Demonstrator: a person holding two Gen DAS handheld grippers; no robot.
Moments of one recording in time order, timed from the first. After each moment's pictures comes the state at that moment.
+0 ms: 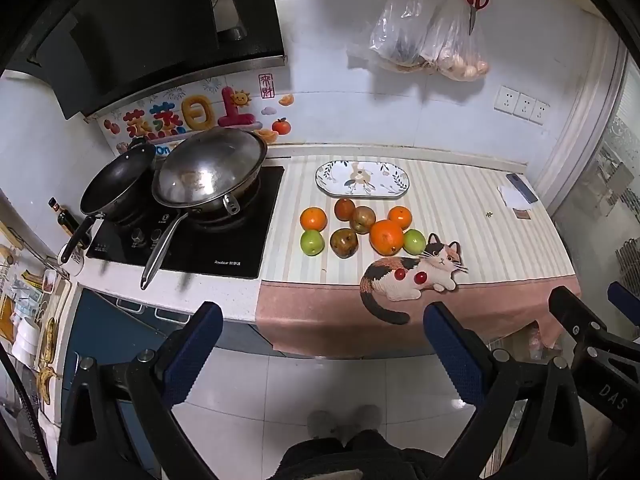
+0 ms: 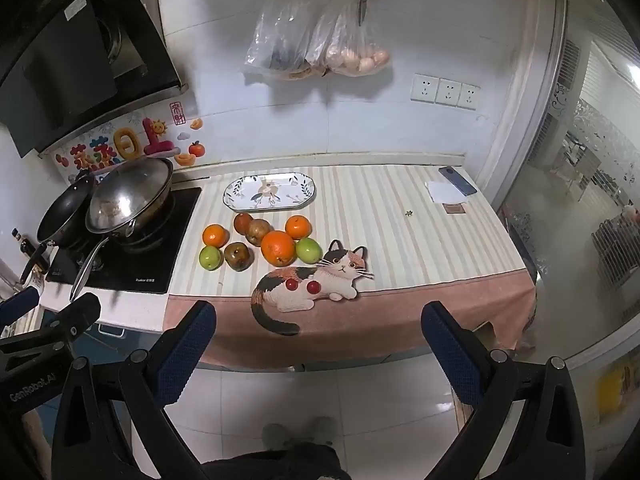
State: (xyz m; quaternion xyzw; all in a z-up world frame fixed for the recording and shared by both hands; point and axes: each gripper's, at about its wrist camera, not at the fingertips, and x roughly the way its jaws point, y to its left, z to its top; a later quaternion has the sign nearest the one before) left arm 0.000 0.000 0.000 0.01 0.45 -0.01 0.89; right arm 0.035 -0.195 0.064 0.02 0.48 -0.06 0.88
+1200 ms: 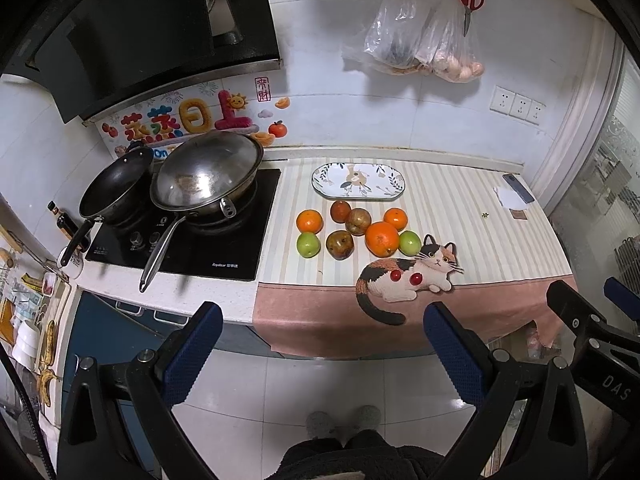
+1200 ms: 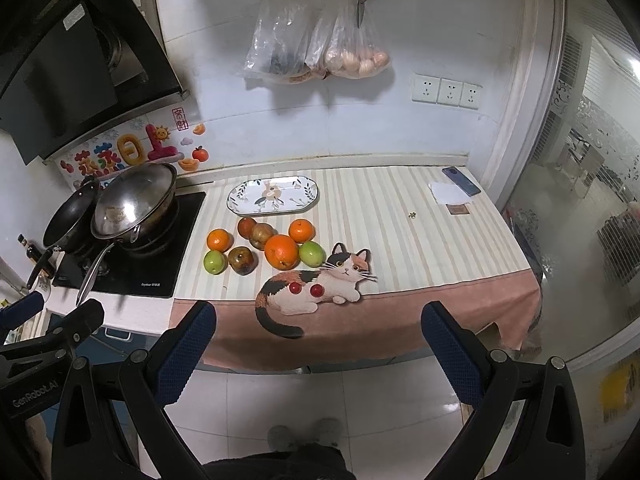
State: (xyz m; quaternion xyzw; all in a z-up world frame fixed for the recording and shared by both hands) left arm 0.000 -0.009 0.008 0.01 0.45 -0.01 0.89; right arm 0.037 -0.203 0.068 0.03 0.48 -0.05 0.88
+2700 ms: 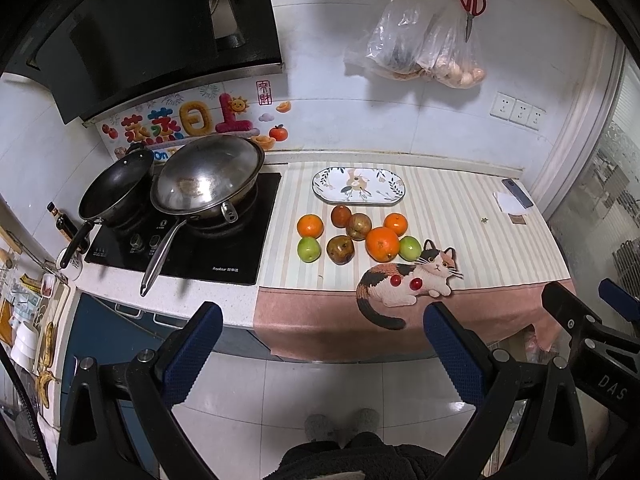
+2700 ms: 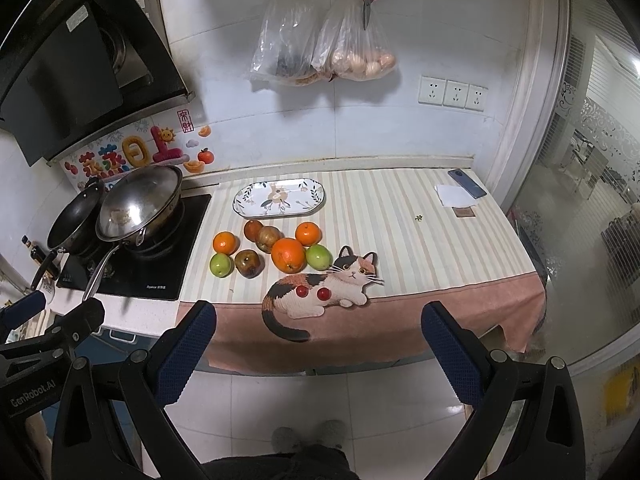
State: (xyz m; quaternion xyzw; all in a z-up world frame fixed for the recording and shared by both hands) left arm 0.005 -0.002 0.013 0.01 0.45 -0.01 0.90; right arm 0.042 -0.195 0.070 0.04 0.48 -0.04 0.88
